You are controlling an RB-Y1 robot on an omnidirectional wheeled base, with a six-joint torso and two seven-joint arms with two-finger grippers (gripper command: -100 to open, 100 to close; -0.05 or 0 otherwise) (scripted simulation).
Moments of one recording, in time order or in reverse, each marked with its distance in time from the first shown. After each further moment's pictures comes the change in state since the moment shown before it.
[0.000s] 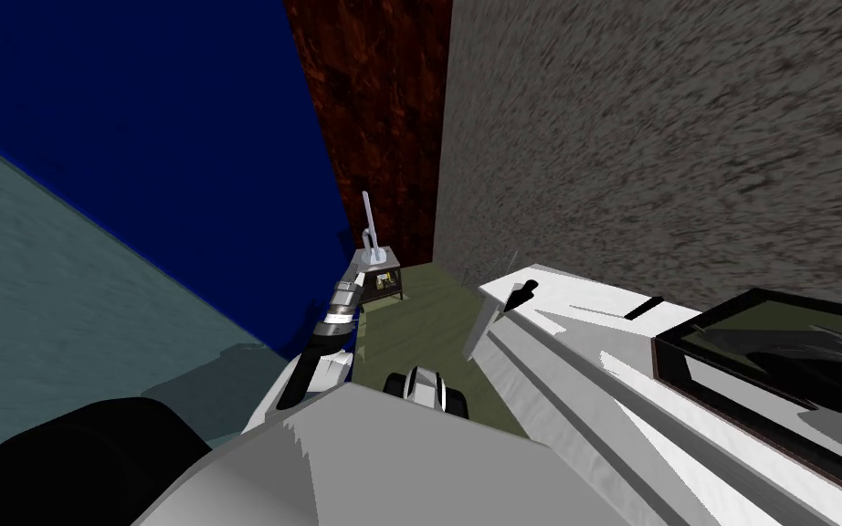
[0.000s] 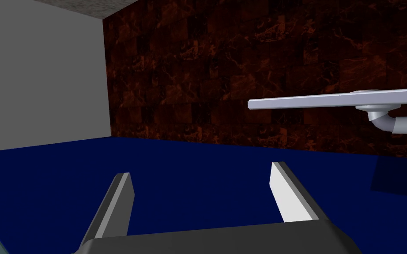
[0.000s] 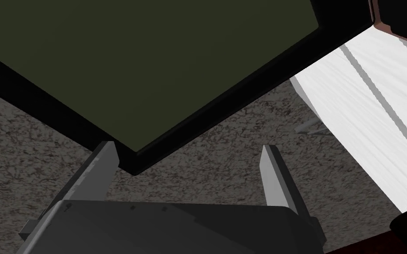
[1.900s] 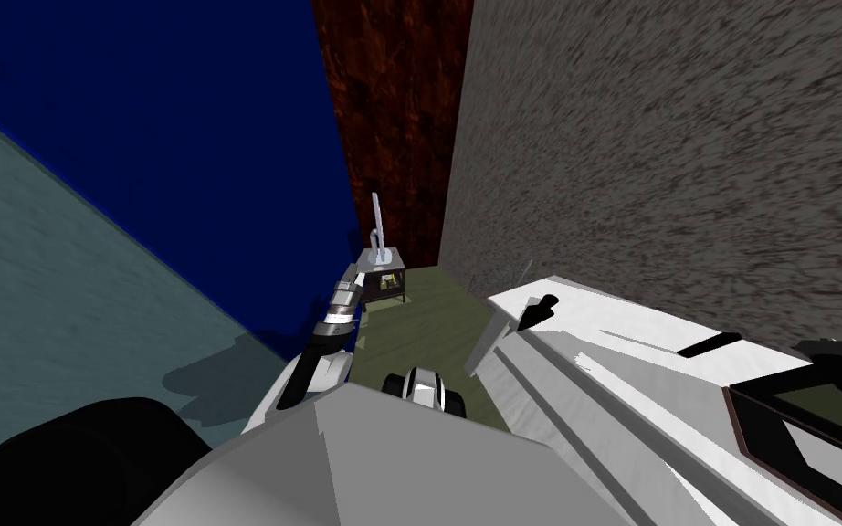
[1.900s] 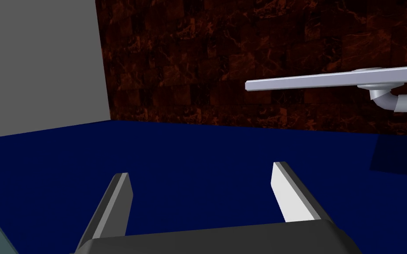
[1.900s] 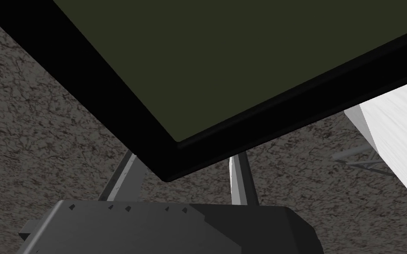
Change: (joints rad) left arm 0.000 0.000 0.000 0.000 0.000 0.000 0.000; right arm -0.055 -0.030 -0.052 0.087 0.091 0.131 0.084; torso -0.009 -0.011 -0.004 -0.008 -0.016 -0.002
